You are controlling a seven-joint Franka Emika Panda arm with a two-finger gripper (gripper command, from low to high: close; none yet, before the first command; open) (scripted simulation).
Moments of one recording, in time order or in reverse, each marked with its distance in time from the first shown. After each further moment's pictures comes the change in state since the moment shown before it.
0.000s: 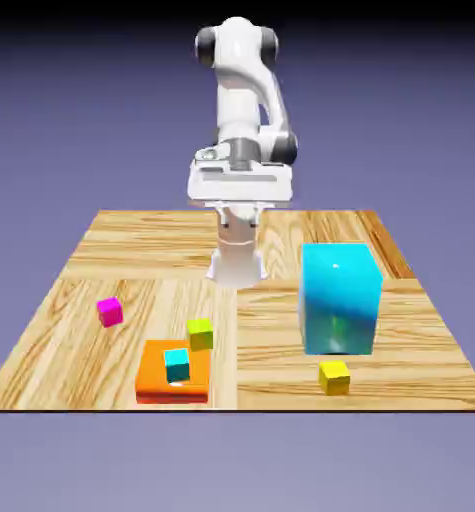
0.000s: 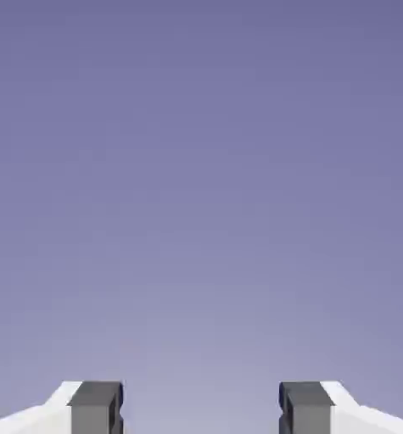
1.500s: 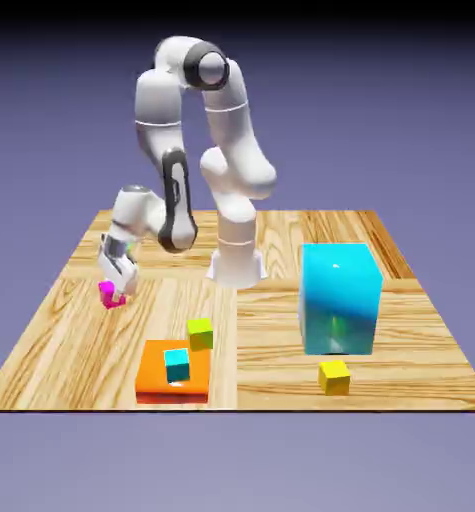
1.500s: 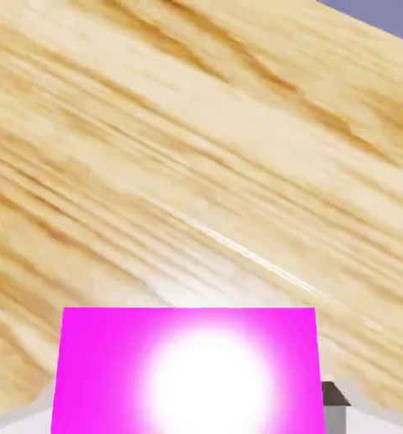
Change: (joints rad) arm -0.806 0.662 -0.122 -0.121 0.024 0.351 0.083
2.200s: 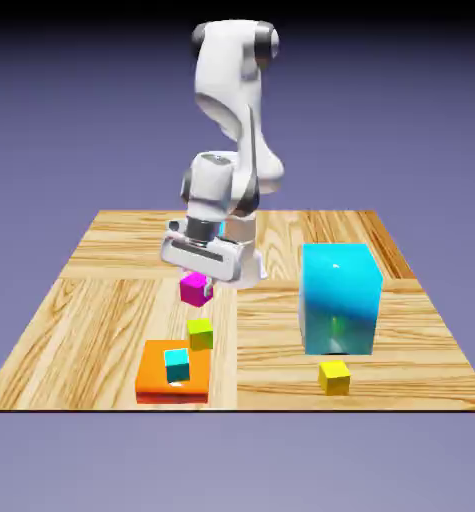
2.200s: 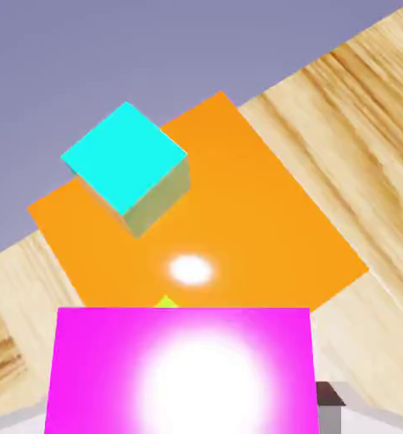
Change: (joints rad) arm 0.701 -0.458 0.025 0.044 -0.560 -0.554 0.787
